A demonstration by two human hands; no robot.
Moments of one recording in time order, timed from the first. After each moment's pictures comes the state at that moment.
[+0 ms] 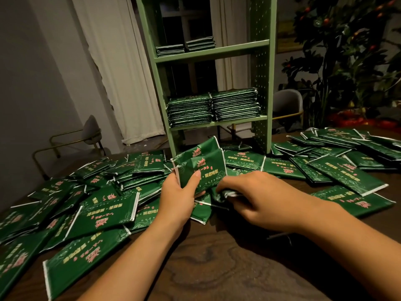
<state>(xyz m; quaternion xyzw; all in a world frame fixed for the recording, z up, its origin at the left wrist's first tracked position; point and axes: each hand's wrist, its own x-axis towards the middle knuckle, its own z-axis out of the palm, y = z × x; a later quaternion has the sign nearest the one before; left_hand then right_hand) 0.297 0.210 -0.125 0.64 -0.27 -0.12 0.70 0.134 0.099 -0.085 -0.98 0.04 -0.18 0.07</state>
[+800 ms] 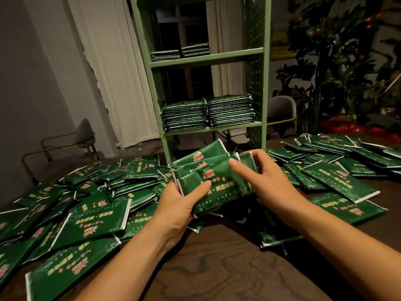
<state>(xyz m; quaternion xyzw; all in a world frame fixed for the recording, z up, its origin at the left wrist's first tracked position) 0.283 0.216 -0.116 0.54 -0.30 -0.31 0.72 0.141 0.083 -0.092 -0.74 0.18 -0.35 0.55</state>
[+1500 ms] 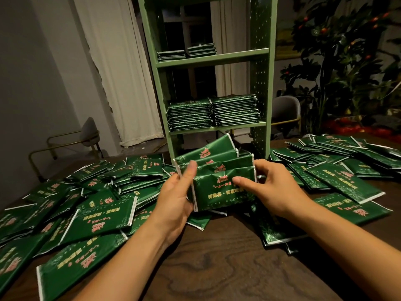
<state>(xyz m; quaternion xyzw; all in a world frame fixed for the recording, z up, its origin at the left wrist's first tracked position) 0.280 0.225 -0.100 0.53 -0.28 -0.31 0.74 0.143 0.070 -0.102 -0.81 0.17 -0.34 0.45</state>
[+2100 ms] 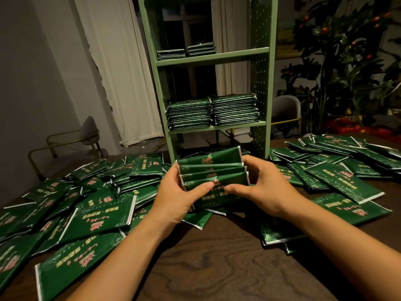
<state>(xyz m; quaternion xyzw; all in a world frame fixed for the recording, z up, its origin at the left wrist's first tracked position) 0.299 0.222 -0.111 0.64 -0.38 -0.14 0.65 0.152 0.068 -0.101 -0.84 0.11 -0.31 0.43</state>
